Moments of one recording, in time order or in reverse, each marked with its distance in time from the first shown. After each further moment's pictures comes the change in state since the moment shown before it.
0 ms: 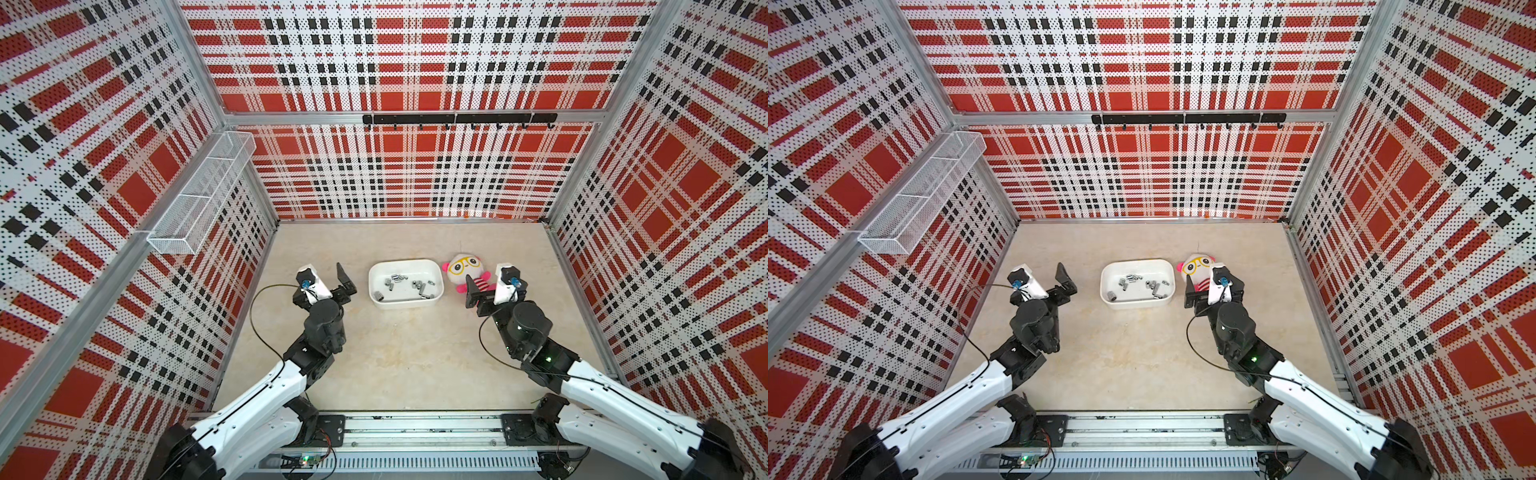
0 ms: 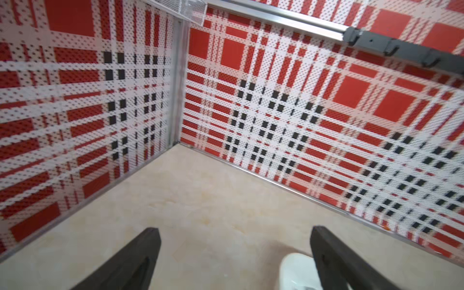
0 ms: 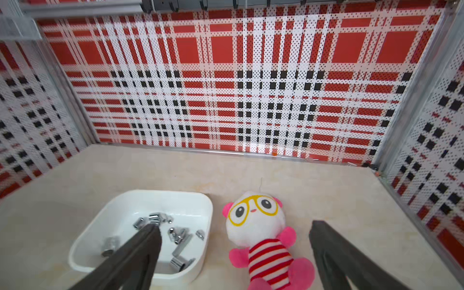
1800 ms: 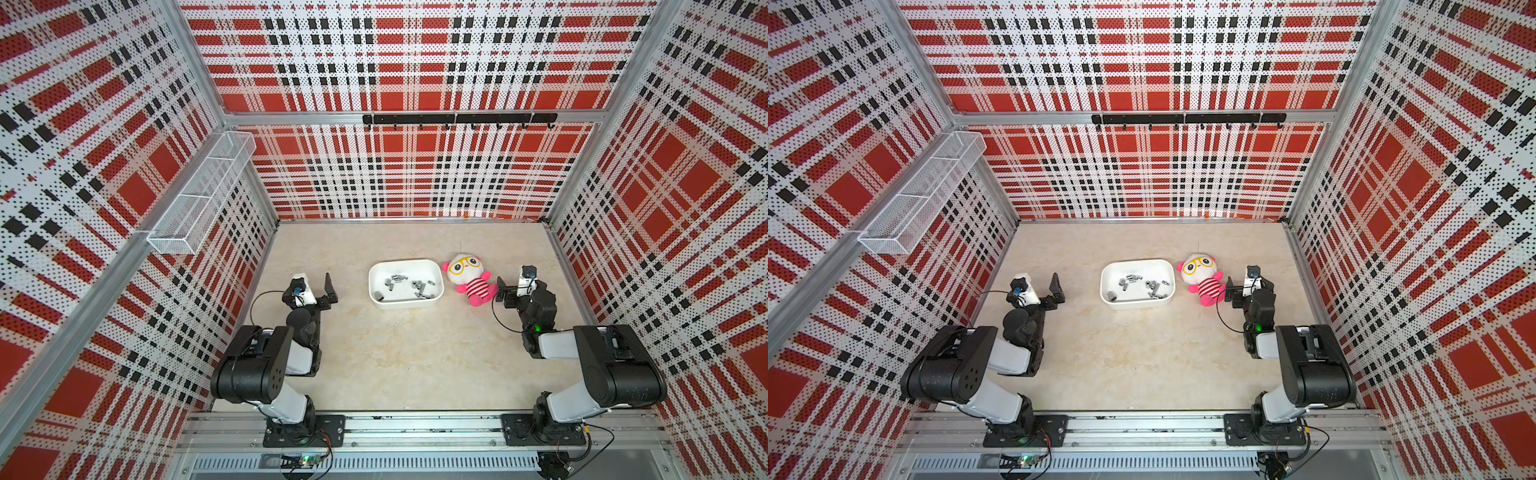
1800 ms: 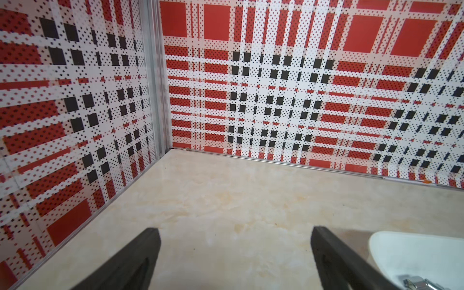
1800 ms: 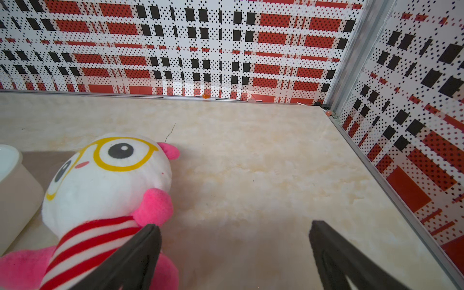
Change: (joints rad) left arm 0.457 0.655 -0.214 0.940 0.655 0.184; right arm -0.726 0.624 -0.196 0.683 -0.588 -0.027
